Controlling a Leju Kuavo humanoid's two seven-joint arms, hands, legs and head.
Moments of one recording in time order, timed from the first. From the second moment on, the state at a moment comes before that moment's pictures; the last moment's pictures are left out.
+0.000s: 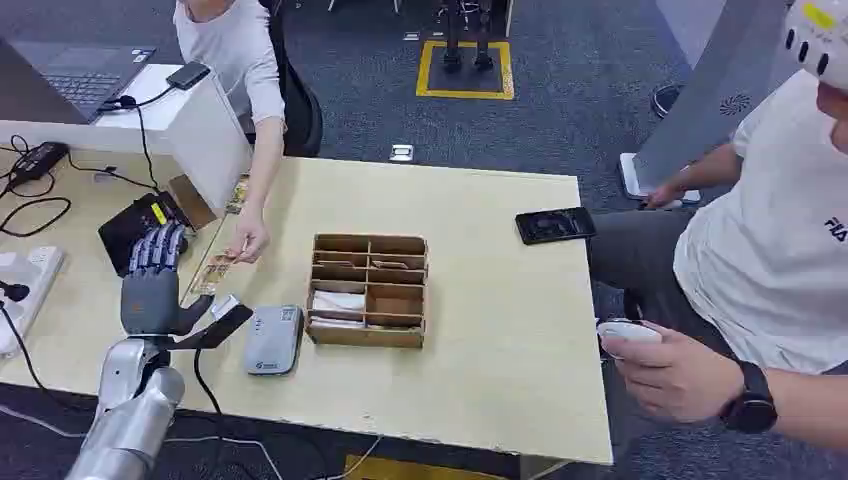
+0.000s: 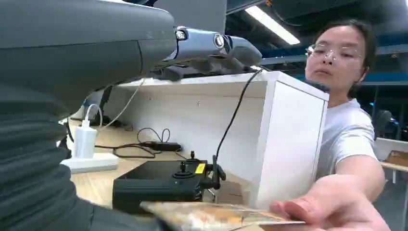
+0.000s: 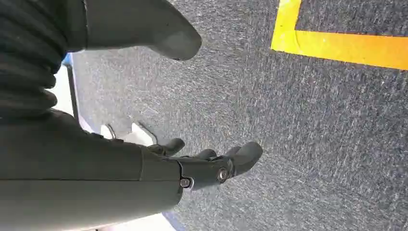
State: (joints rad) left arm -0.31 0.19 0.21 -0.93 -1.06 0.69 -0.45; right arm -0.05 -0.02 -0.12 -0.19 0.66 -0.24 0.17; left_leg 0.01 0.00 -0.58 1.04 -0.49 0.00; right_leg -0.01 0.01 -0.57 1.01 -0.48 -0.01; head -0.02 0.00
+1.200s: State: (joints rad) left arm -0.24 0.11 0.21 -1.15 -0.41 0.12 -0.38; right arm -0.04 -0.01 -0.21 -0.19 0.71 -0.24 0.17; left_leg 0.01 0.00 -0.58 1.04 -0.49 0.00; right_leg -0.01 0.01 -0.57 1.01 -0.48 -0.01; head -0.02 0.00
